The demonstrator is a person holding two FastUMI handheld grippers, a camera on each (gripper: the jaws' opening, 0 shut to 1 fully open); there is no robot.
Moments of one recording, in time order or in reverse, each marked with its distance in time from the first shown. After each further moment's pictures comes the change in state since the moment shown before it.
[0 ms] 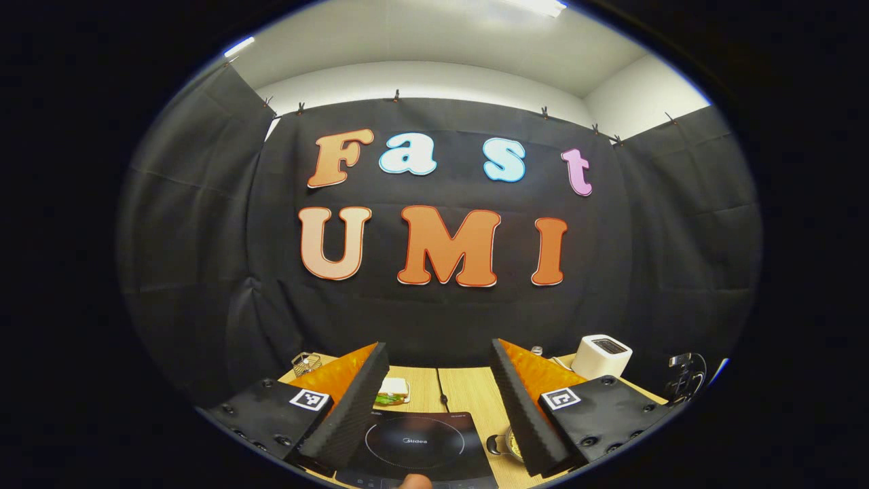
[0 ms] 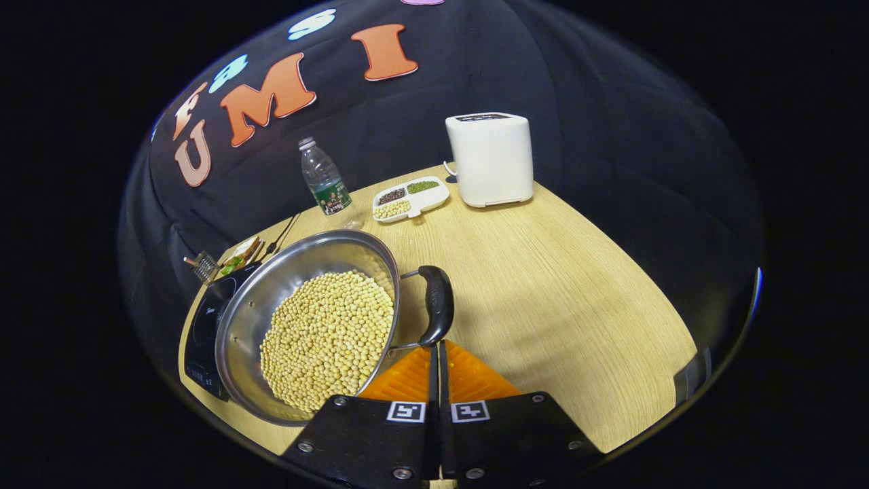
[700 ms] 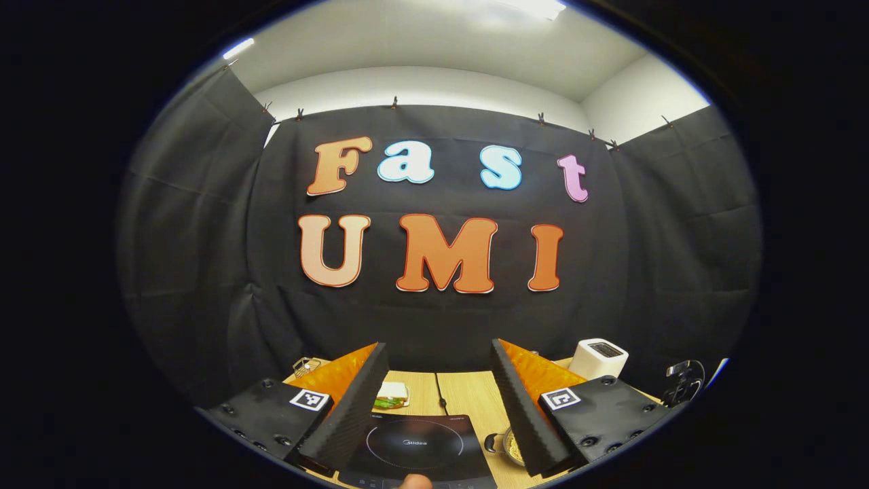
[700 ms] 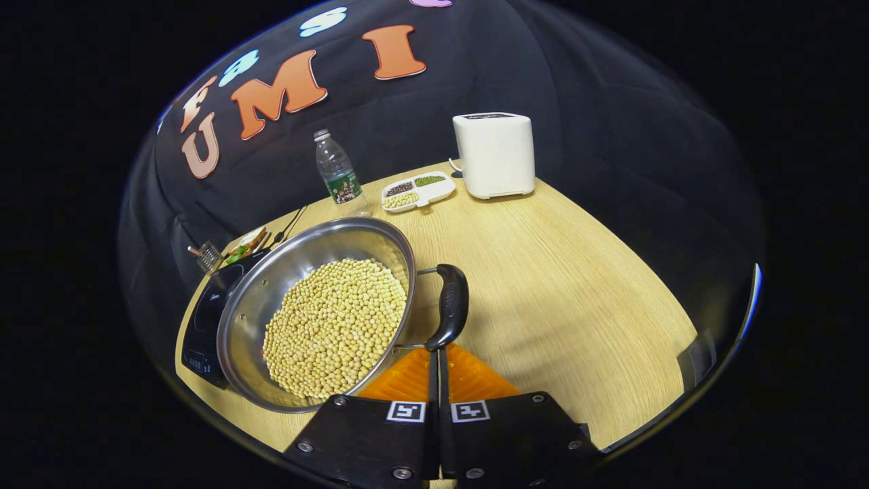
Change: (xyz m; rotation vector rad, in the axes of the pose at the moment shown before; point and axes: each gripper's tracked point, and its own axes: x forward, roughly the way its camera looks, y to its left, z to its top) left arm -0.011 -0.002 0.014 0.007 -0.025 -0.007; right arm -0.020 0.004 -0.020 -0.025 -0.006 -0.007
